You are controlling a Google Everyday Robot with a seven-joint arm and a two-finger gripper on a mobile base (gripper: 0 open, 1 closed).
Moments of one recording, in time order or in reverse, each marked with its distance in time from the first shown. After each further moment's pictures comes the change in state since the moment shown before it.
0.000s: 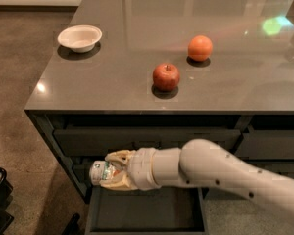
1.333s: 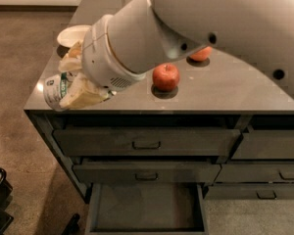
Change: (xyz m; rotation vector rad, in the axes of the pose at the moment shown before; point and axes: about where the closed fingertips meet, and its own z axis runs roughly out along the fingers) arm -0.258 -0.073 -0.095 -0.027 0.189 -0.385
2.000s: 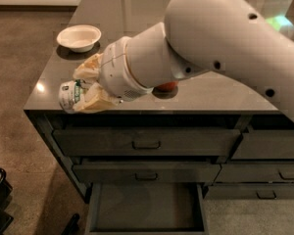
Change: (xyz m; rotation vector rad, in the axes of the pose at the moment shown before) arm 0.040 -0.003 0.017 0.039 -0.051 0.044
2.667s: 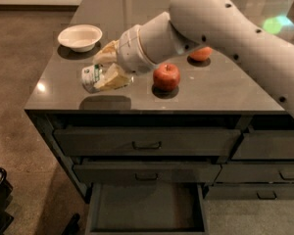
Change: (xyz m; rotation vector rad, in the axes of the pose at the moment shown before) arm 0.072 -0.071 0.026 -0.035 -0.005 -0.005
